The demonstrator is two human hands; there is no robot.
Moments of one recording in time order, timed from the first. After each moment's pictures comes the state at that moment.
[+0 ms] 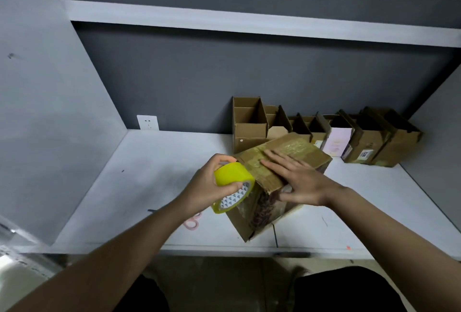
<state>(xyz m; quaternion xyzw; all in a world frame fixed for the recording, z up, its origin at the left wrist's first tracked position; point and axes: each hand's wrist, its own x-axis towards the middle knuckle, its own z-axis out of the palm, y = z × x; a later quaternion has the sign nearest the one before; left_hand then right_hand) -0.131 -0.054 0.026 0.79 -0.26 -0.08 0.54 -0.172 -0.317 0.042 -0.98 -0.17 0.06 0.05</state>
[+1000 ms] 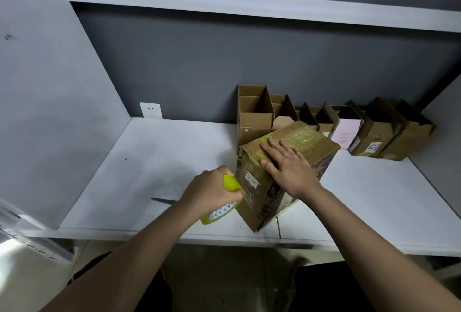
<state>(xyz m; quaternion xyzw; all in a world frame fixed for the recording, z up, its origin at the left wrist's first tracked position) -0.142 -0.057 0.018 0.93 -0.20 -0.10 0.28 -0.160 -0.269 0.025 -0.99 0.02 0.00 0.13</state>
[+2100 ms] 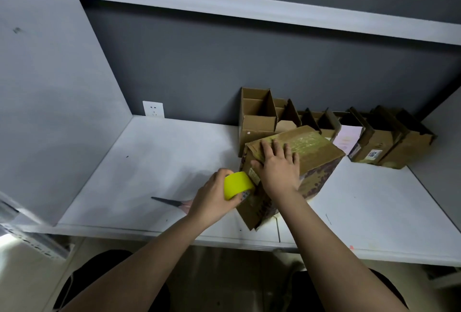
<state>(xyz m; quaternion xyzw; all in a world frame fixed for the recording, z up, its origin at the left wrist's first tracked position) -0.134 -0.062 -0.043 0.90 -0.20 -0.02 0.39 -0.138 -0.225 0.016 -0.99 0.14 -0.05 0.03</state>
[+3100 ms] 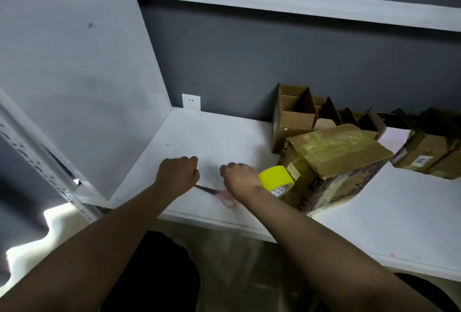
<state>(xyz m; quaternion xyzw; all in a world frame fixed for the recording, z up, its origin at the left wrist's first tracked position) -0.093 0.087 -0.030 0.99 -0.16 0.06 -0.02 -0.119 -0.085 -0.020 -0.99 -0.14 0.02 0.00</state>
